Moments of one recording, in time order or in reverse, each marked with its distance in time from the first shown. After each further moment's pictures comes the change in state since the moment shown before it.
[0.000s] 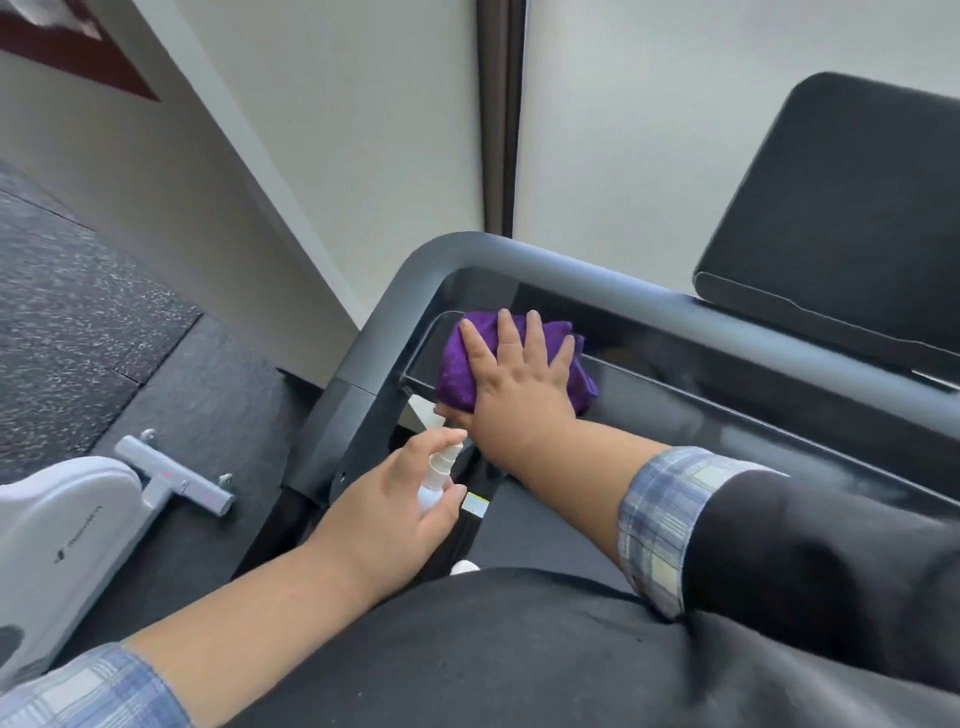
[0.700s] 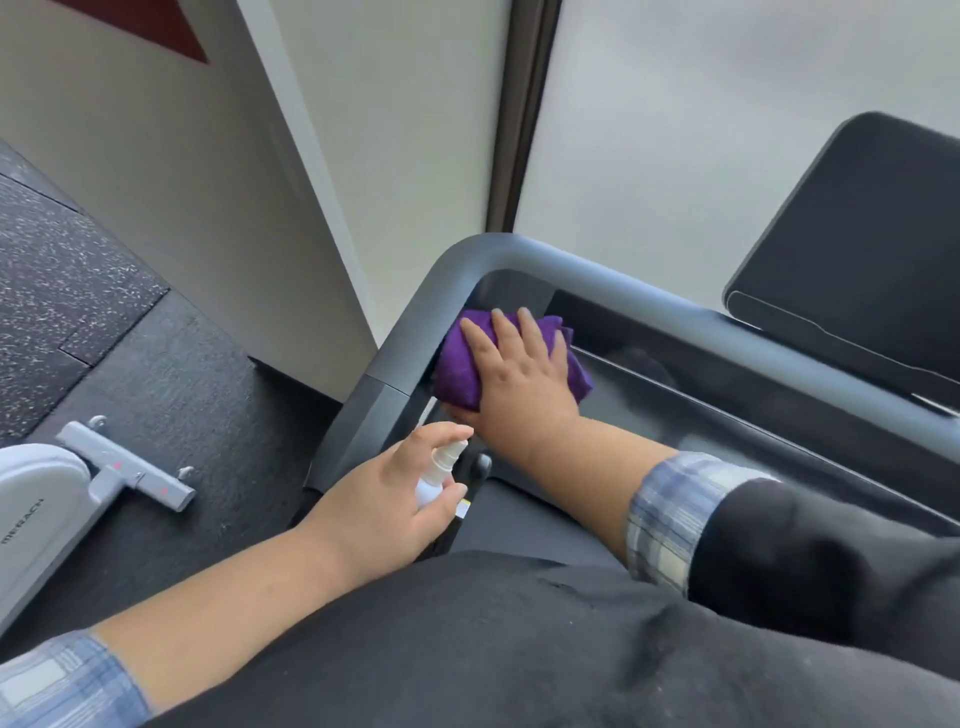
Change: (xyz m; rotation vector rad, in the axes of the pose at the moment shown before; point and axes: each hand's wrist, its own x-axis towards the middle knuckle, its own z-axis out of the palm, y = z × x) left_hand 0.008 -0.035 -0.032 -0.123 -0.057 0.126; right_hand 0.013 -0.028 -0.005 0.033 0.044 -0.057
